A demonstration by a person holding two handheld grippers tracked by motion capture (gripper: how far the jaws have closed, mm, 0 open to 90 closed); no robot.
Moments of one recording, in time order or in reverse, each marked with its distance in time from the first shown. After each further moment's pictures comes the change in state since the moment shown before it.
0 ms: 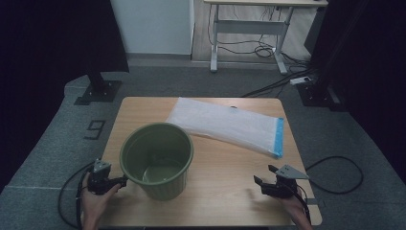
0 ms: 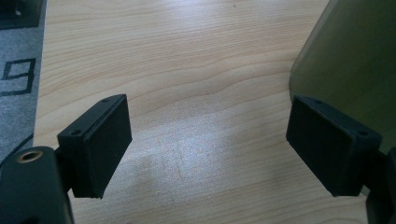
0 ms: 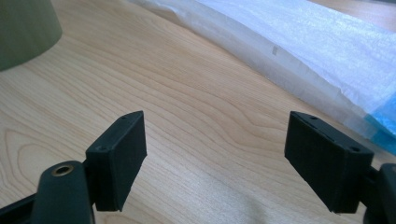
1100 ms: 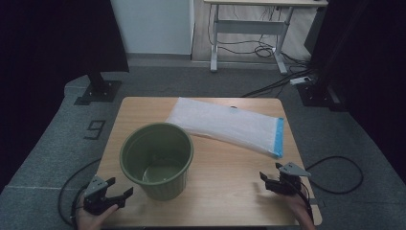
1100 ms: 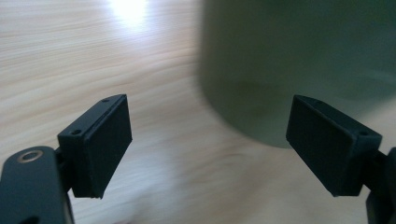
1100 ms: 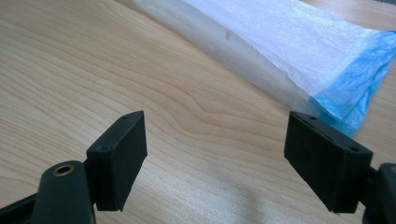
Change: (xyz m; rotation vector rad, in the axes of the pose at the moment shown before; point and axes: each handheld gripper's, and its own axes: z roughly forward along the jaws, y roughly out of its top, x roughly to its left) left arm -0.030 -0.036 -0.044 -0.131 -0.238 0.103; right arm -0.017 -0.003 0.002 0.045 -0.120 0.000
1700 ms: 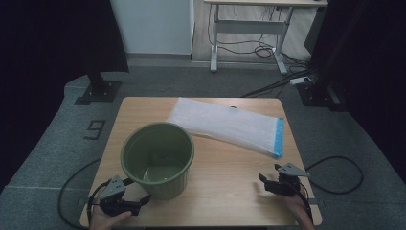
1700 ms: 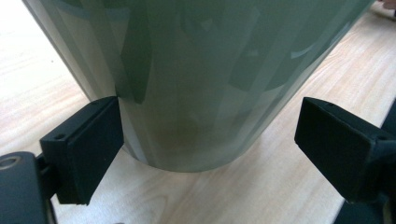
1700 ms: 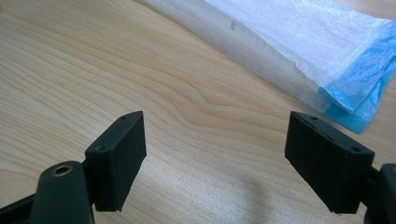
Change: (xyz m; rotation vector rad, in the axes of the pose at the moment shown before) left arm -0.036 0.025 0.017 0.010 -0.163 0.190; right arm 0.001 -0.004 0.003 0.019 0.014 0.007
